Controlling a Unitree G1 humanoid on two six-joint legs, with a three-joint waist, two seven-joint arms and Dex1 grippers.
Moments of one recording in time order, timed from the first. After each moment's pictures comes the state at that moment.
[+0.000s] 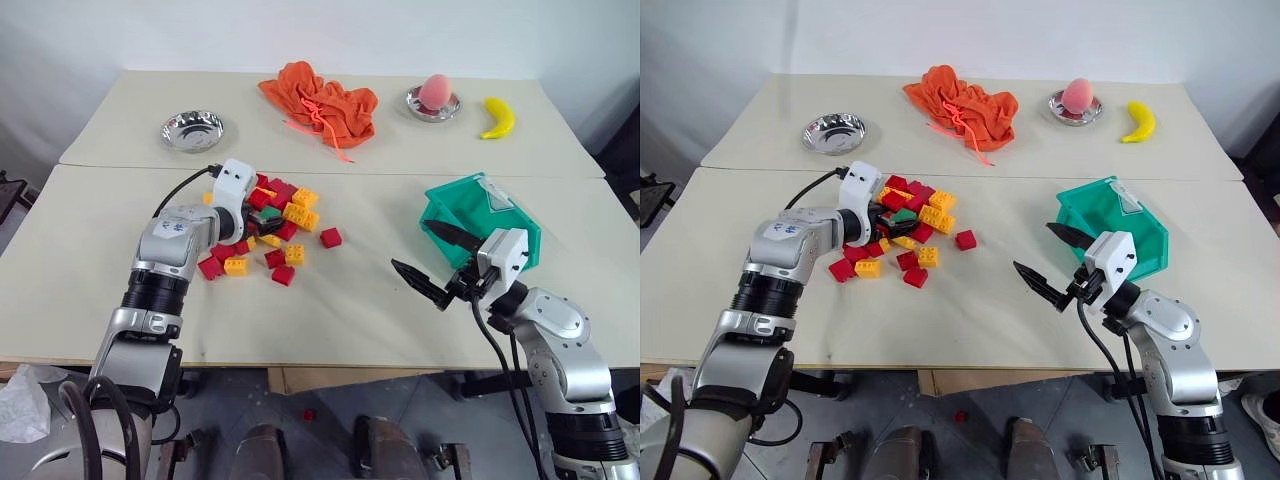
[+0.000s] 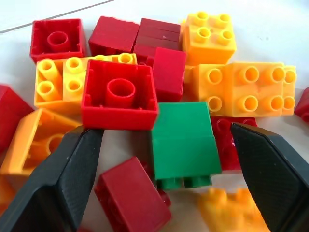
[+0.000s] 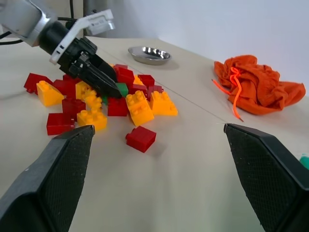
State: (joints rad) left arm -0.95 0.46 -0.09 0.47 -0.16 0.79 -0.50; right arm -0.18 -0.52 -0.12 -0.24 0.43 0.09 0.81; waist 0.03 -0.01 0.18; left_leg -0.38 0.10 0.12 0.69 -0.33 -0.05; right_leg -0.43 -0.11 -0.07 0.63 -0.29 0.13
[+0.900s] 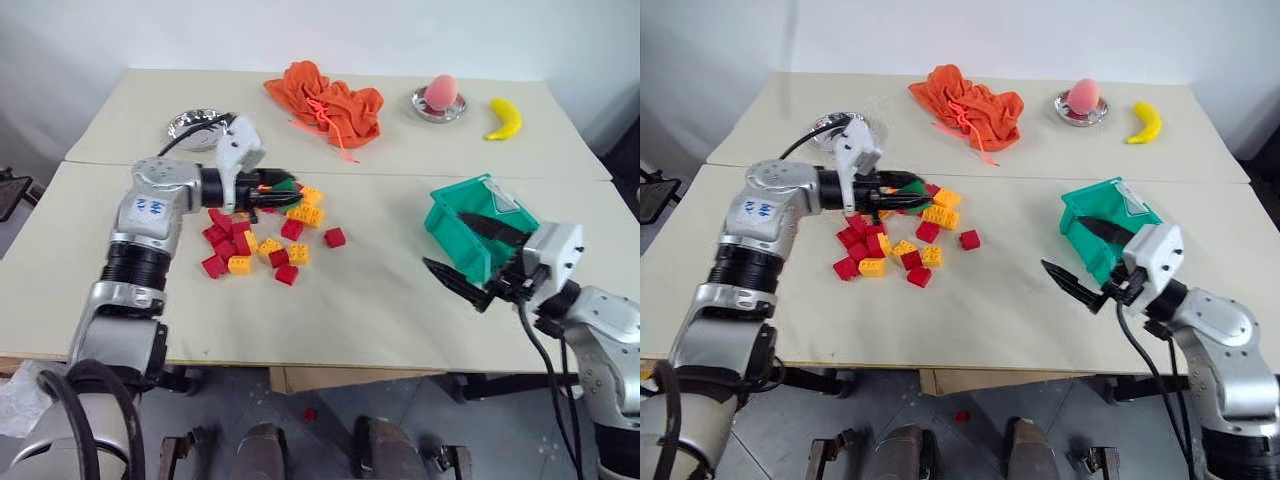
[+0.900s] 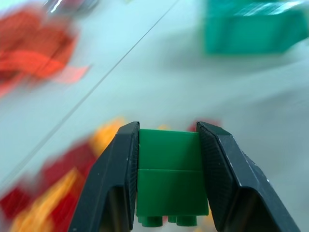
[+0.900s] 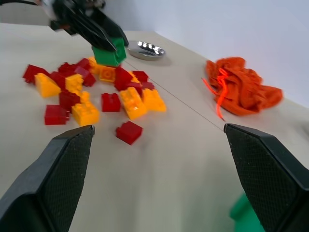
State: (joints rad) left arm -1.06 0.45 -0.13 0.49 -0.22 0.26 -1.16; right arm -0.05 -0.66 -0.35 -0.39 0.52 0.21 0.81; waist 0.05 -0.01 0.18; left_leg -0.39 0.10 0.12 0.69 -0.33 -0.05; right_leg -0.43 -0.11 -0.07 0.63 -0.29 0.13
